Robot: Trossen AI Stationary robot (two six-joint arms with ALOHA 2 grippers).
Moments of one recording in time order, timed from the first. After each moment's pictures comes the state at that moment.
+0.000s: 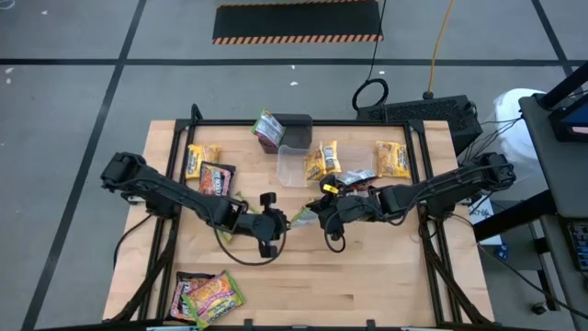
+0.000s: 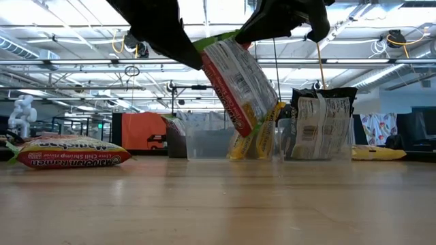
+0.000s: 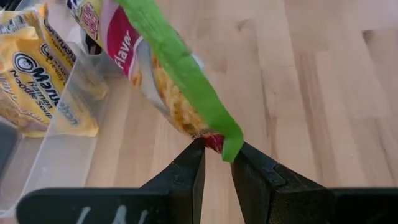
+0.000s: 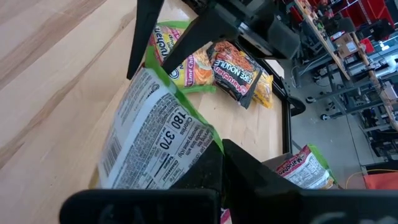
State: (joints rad) left arm -0.32 1.60 1.08 -0.28 -0.34 -0.14; right arm 0.24 1.43 0.98 -0.11 0.39 -0.57
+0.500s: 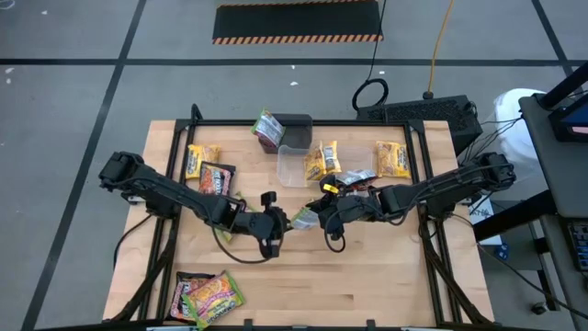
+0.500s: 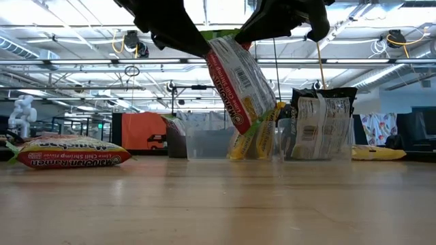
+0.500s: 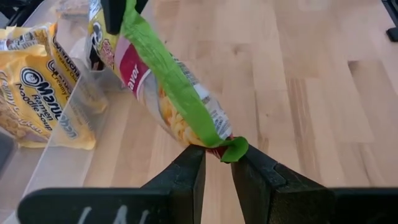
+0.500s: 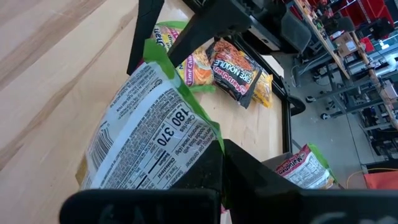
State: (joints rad) left arm -0.32 1.58 1.08 -0.22 -0.34 -0.17; right arm 0.24 1.43 0.98 -0.11 0.40 -0.57
